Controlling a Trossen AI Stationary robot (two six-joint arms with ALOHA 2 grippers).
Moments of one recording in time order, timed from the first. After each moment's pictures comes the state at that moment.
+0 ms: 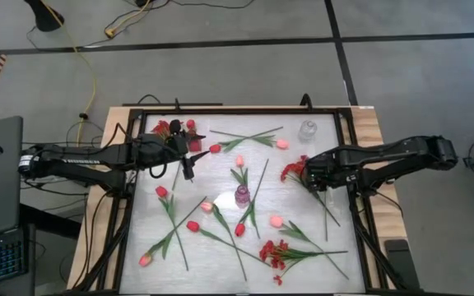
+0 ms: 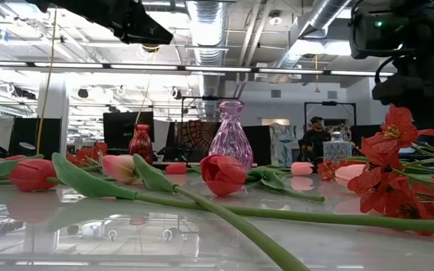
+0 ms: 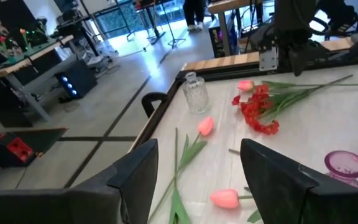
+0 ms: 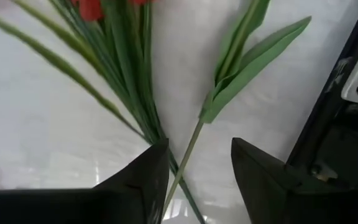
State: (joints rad) left arm 0.10 0.96 0.68 0.04 -0.30 0.22; right arm -0.03 1.14 0.70 -1.18 -0.03 1.32
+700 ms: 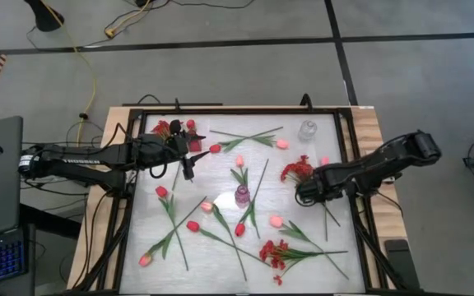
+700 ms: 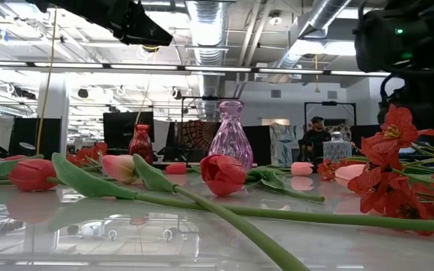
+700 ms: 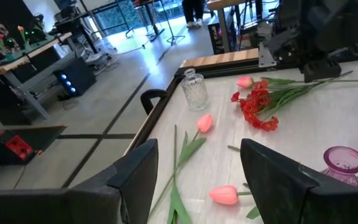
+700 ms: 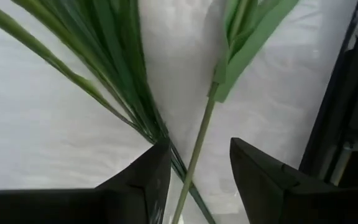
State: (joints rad) left arm 0.10 0.96 0.68 0.03 -0.30 0.22; right arm 0.22 1.36 0.70 -1.12 0.01 1.64
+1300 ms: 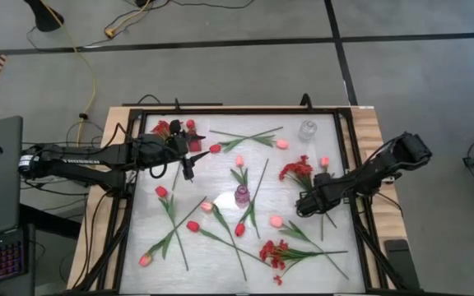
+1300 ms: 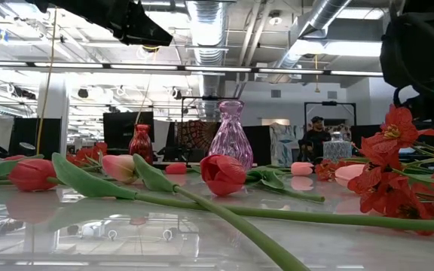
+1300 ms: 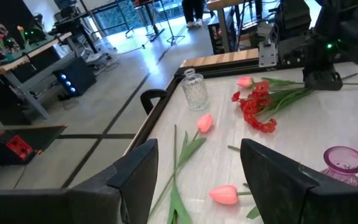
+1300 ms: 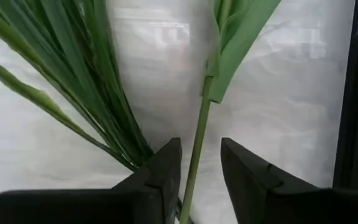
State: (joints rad) left arm 0.10 0.96 0.68 0.03 -0.30 0.22; right arm 0.38 1.50 0.66 -0.99 0.10 1.92
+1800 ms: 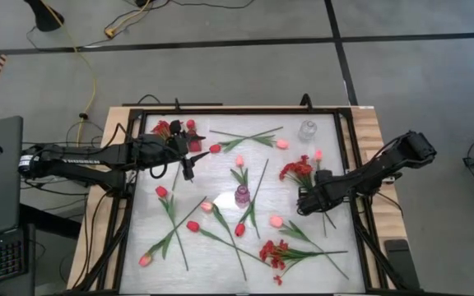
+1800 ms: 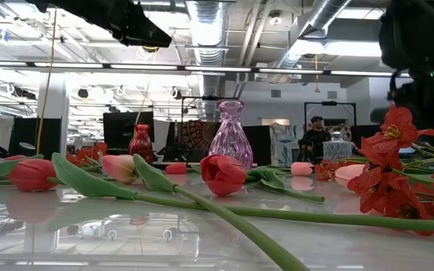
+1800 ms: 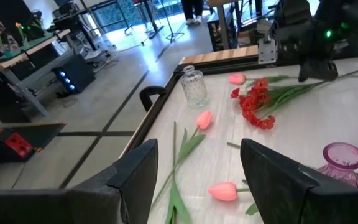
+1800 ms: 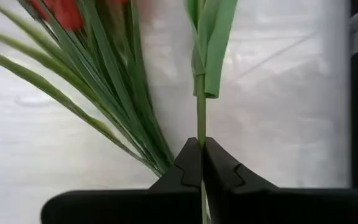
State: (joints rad) left arm 0.10 0.96 0.68 0.01 -0.30 0.22; right arm 0.38 1.41 0.72 -1.10 0.23 2.00
